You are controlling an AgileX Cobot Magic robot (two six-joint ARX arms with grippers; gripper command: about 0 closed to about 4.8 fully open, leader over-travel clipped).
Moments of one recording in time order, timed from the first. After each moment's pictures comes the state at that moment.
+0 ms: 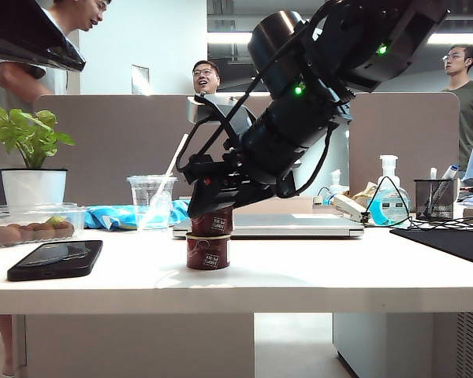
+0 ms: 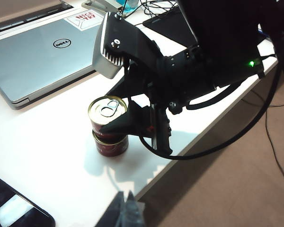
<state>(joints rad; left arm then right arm) -0.49 0.68 0.56 -0.24 0.27 0.12 0.65 1.85 1.07 0.22 -0.04 -0.17</state>
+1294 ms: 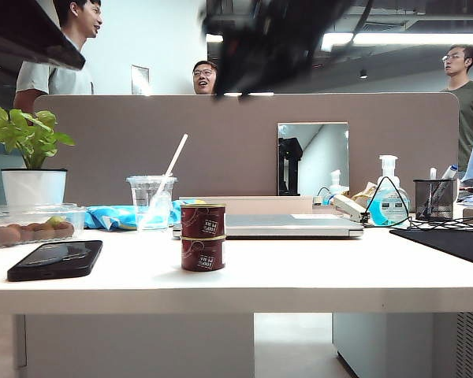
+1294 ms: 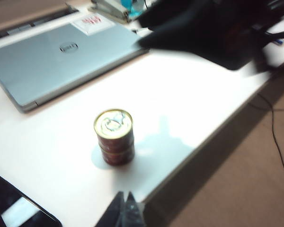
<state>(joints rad) -0.49 0.68 0.56 -0.22 0.25 0.12 0.69 1.44 1.07 -0.04 0.05 -0.18</state>
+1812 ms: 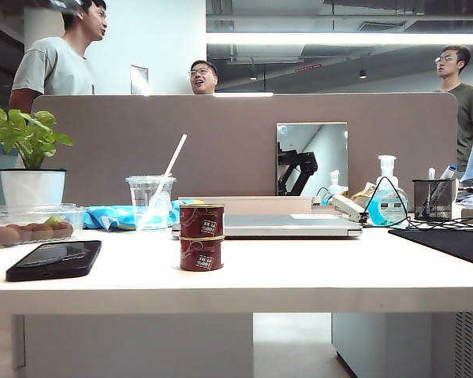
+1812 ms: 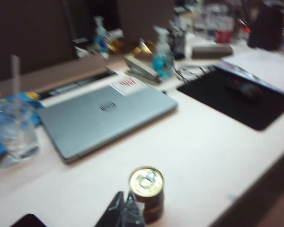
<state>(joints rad) -0.49 0.61 0.56 -0.06 0.13 0.09 0.75 0.80 0.66 0.16 0.44 -0.11</state>
